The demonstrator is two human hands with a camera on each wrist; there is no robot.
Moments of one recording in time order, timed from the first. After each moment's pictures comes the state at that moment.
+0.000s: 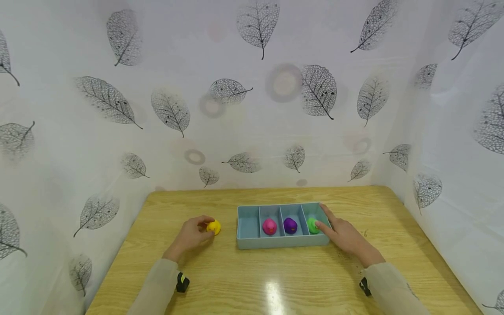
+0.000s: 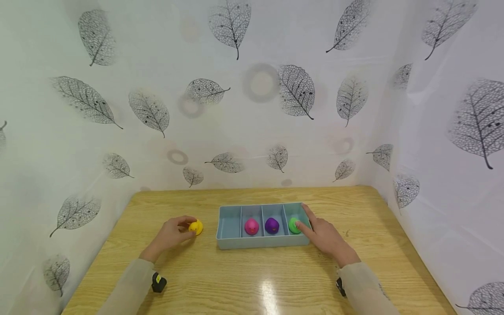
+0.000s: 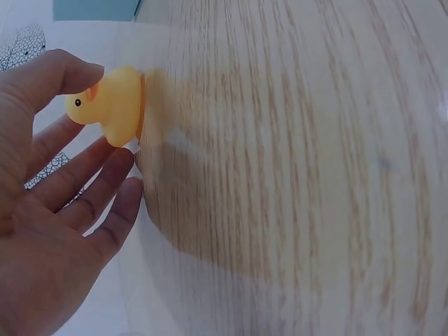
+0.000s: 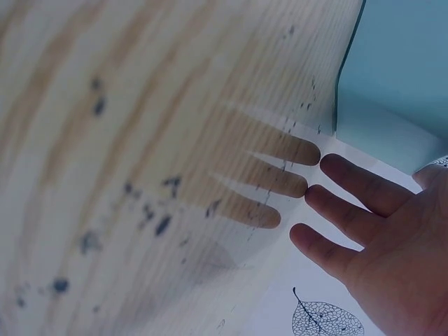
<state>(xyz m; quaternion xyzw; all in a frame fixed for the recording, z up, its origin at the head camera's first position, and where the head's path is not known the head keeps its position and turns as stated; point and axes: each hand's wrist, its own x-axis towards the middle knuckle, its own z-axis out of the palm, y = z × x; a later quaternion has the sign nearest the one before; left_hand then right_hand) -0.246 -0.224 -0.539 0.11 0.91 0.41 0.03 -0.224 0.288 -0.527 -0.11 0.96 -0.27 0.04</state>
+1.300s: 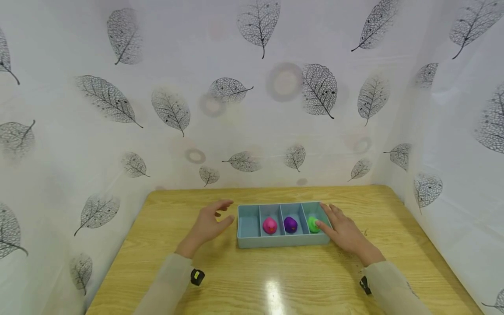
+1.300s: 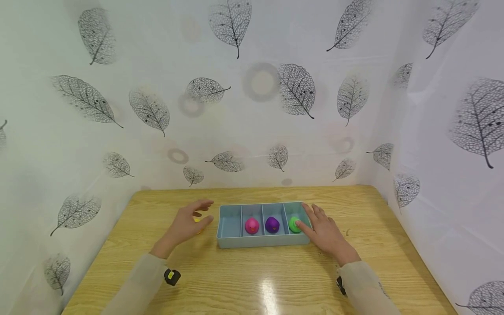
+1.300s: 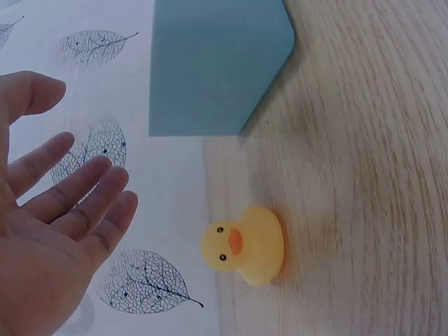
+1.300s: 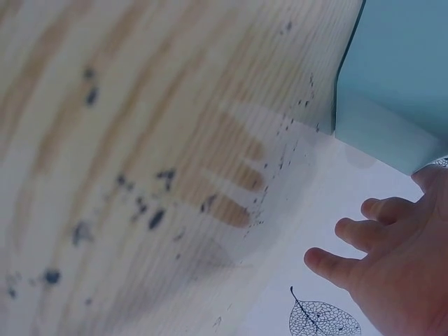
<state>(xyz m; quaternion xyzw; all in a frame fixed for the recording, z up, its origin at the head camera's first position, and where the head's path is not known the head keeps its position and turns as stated) -0.240 -0.163 -0.486 0.21 0.87 0.44 -0.06 -0.222 0.285 -0.523 -0.14 0.96 -0.23 -0.01</state>
